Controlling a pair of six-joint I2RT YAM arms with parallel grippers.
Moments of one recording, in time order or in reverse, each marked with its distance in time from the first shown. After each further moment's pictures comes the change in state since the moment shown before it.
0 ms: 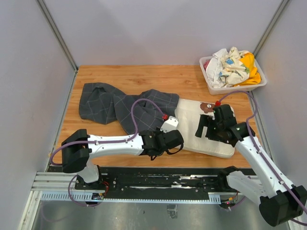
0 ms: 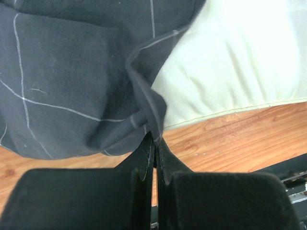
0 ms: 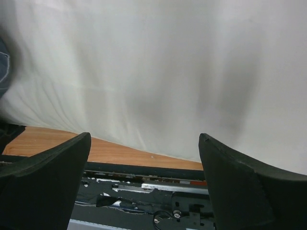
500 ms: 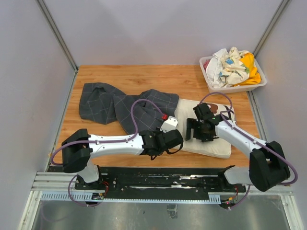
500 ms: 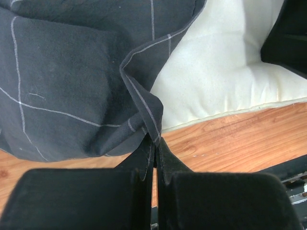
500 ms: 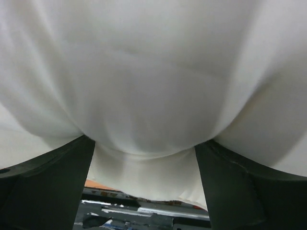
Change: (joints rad) left arm 0.010 0.003 -0.012 0.026 0.015 -0.009; right arm 0.108 0.392 -0.029 0.219 -0.039 -0.006
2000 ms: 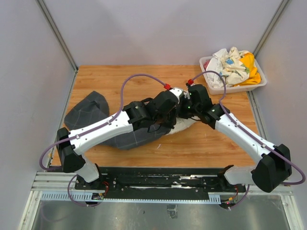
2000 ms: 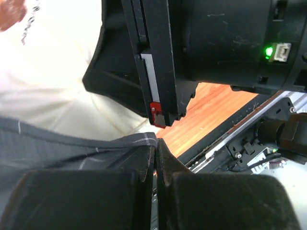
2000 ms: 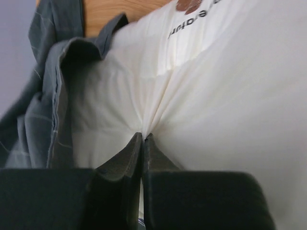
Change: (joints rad) left arm 0.189 -0.030 0.449 -0.190 0.429 0.184; right arm 0.140 -0.004 0.294 0.242 -0.173 0.193
